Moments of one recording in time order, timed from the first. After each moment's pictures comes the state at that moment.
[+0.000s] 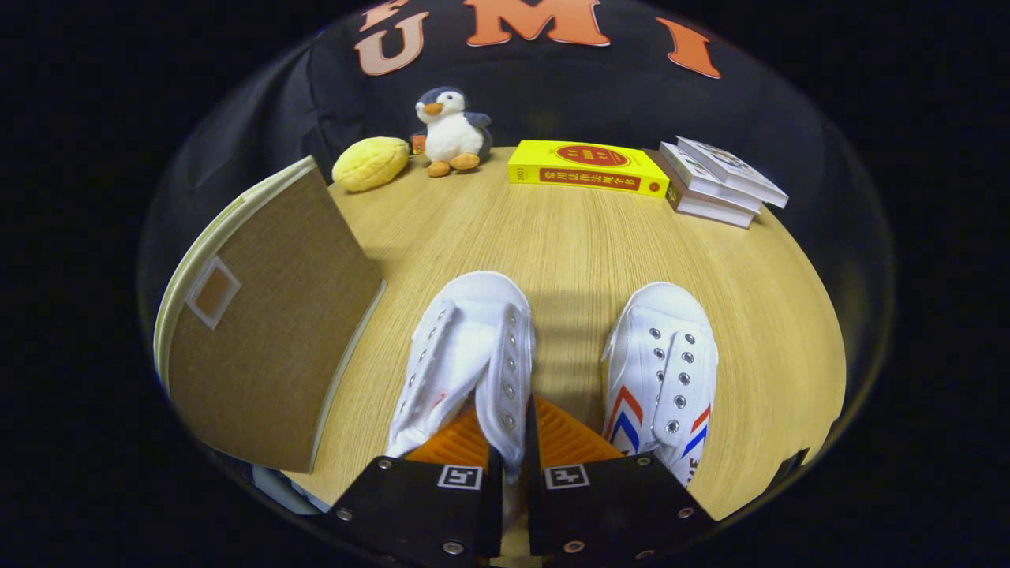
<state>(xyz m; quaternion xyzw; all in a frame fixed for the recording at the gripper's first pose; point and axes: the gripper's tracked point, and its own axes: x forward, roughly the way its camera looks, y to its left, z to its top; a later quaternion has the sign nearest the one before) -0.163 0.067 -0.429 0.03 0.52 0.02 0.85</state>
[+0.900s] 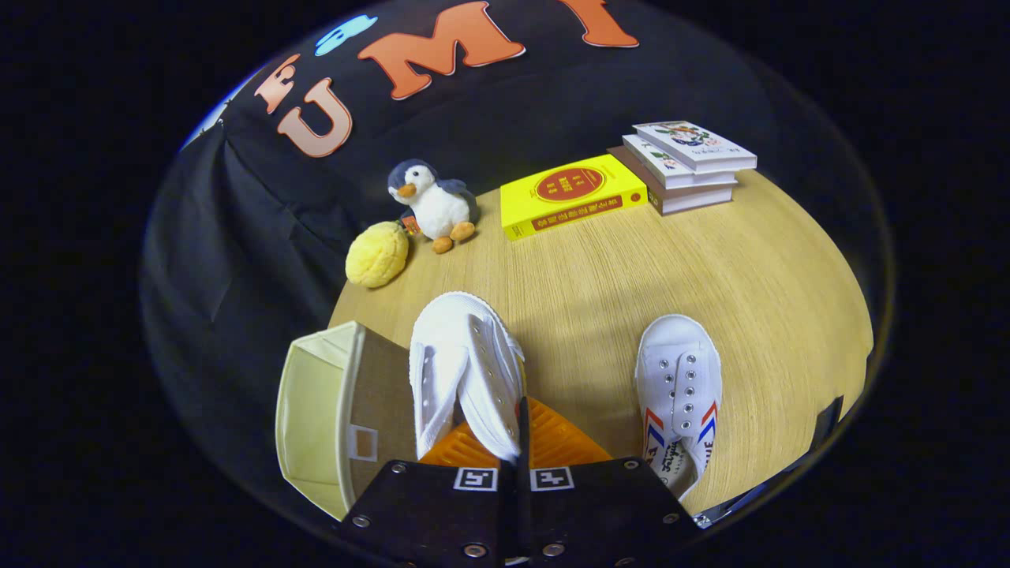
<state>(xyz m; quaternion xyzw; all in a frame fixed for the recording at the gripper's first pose) -0.106 0.095 -0.300 0.19 0.49 -0.01 0.85</state>
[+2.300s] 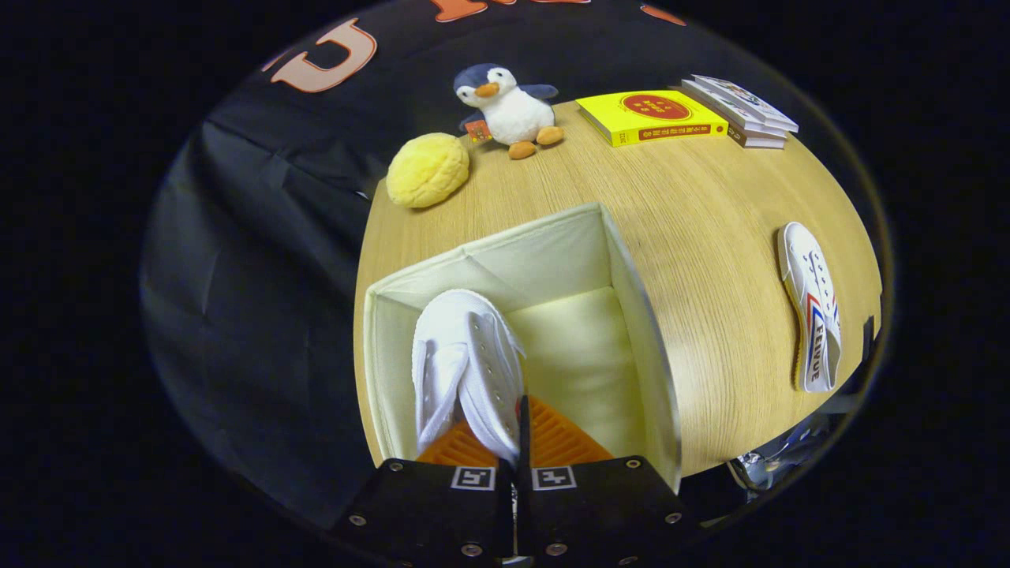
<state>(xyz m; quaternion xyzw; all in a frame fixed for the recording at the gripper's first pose) -0.120 0.326 -0.332 0.21 0.63 -0.04 0.75</state>
